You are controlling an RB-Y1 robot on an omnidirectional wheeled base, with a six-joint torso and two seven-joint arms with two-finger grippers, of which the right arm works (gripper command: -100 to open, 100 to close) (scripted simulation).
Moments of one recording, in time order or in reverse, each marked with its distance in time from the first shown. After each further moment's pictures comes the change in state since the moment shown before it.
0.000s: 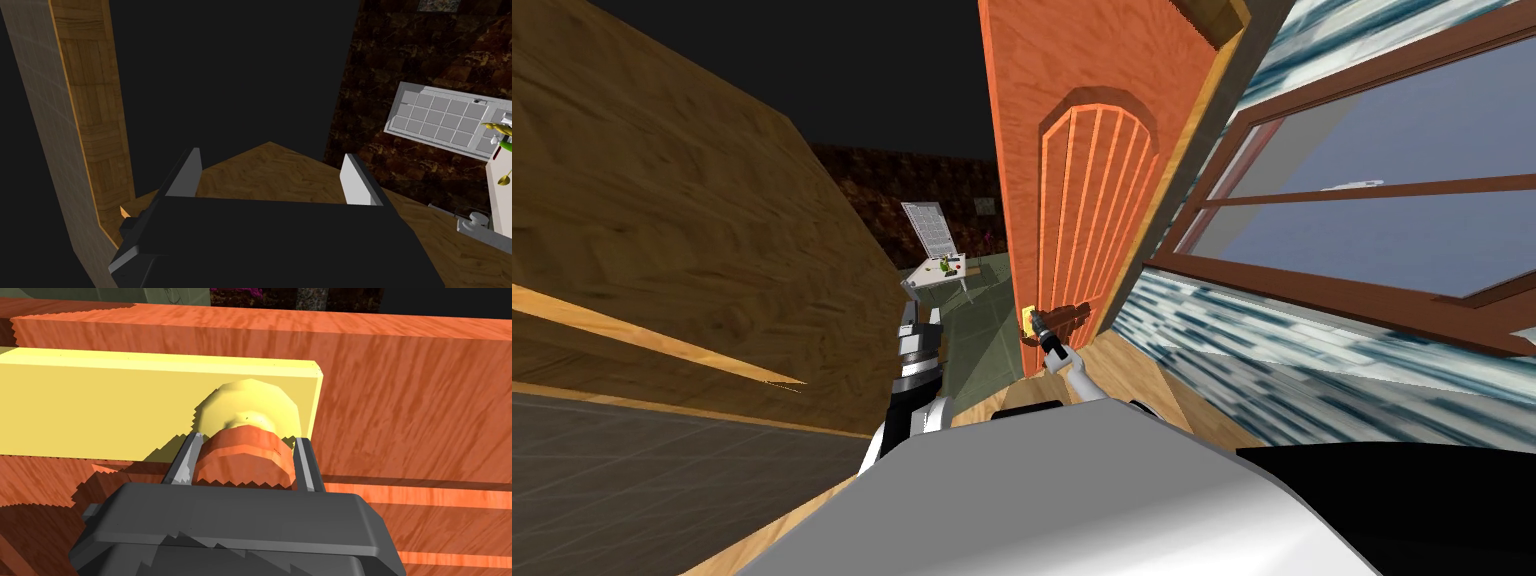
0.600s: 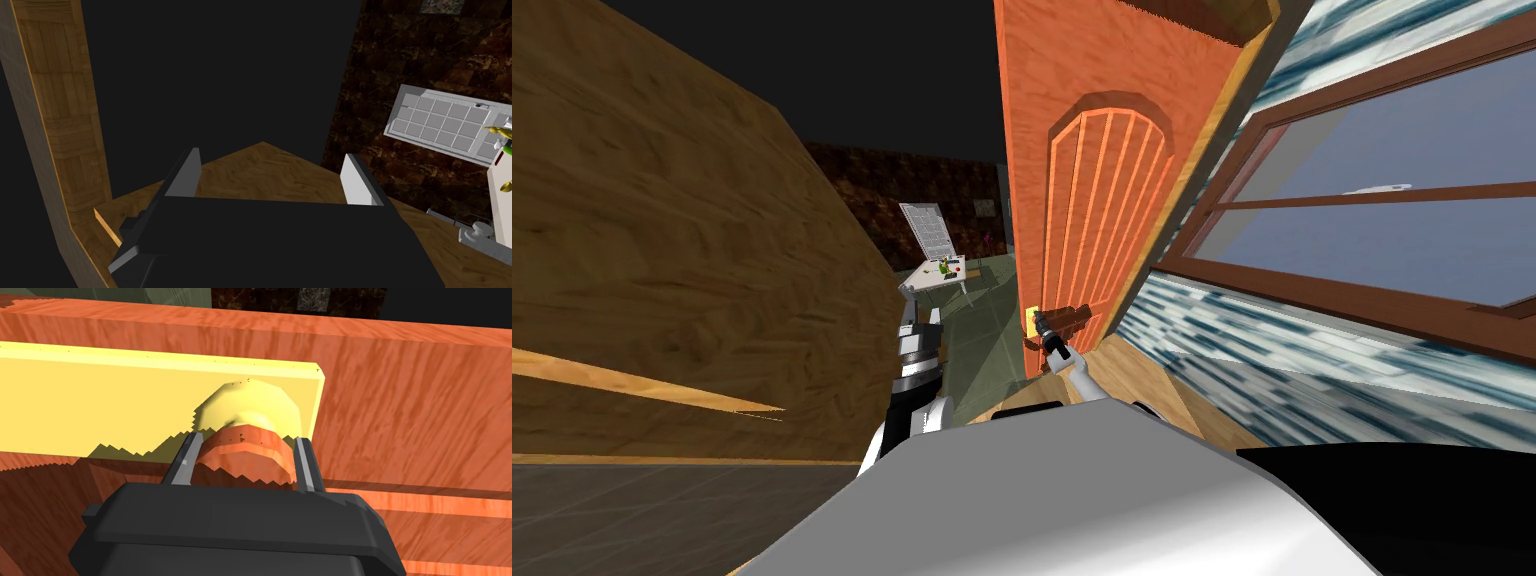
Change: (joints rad) arm 0.009 -0.009 -0.032 0.006 -0.004 0.003 0.013
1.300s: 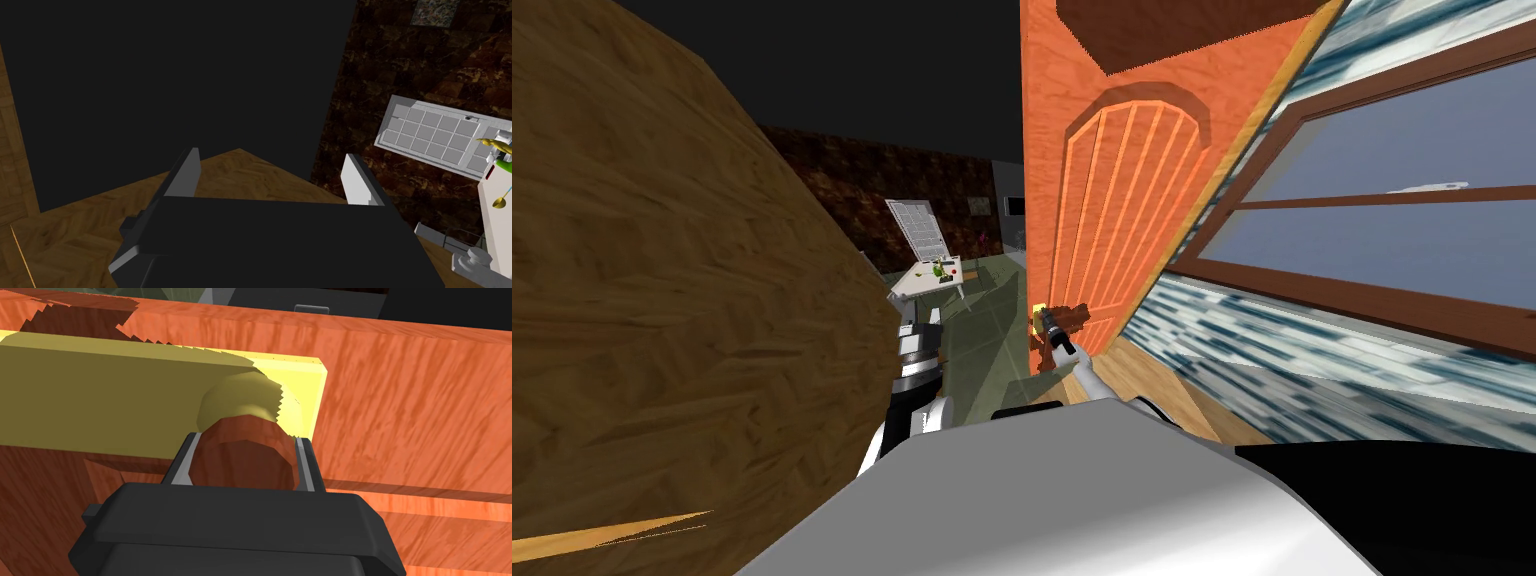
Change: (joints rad) arm -0.038 -0.021 -0.090 0.048 -0.016 -0.010 0.018
